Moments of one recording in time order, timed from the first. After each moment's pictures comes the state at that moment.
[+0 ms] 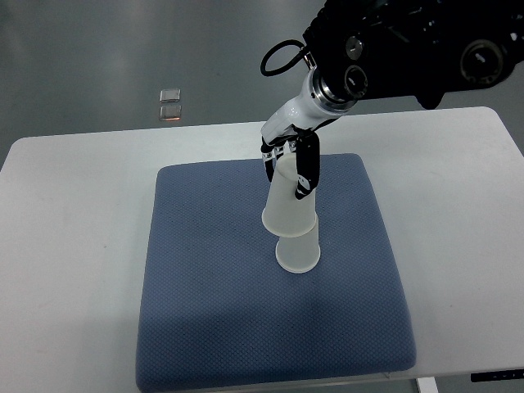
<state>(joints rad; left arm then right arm) 0.02 0.00 -0.01 -0.30 0.12 -0.10 0.13 2.33 -0.09 -0.93 1.46 -0.19 0.38 -0.06</state>
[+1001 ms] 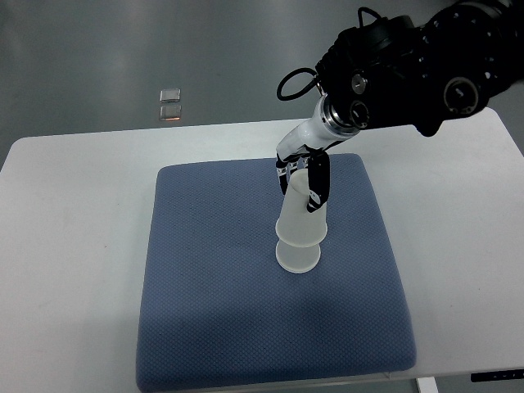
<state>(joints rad) 0.02 0.00 -0.01 -0.30 0.12 -0.10 0.13 2.23 -0.07 -0.97 1.46 -0.21 0.30 -0.06</state>
